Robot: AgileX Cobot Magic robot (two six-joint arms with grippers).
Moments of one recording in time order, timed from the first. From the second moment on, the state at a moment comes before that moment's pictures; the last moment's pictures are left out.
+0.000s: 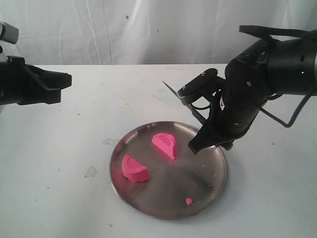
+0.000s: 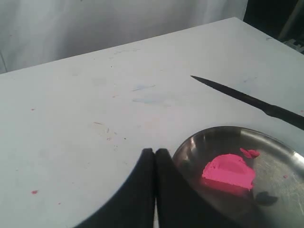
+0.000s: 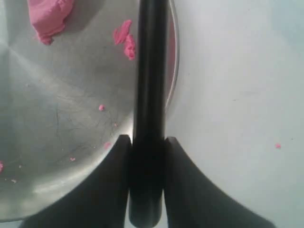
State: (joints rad) left arm 0.00 1.33 -0.71 -1.79 0.56 1.91; right arm 0.54 1.69 -1.09 -0.27 0.74 0.09
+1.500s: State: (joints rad) left arm 0.00 1.33 -0.71 -1.79 0.56 1.91; right arm 0.54 1.88 -1.09 -0.17 0.70 0.08
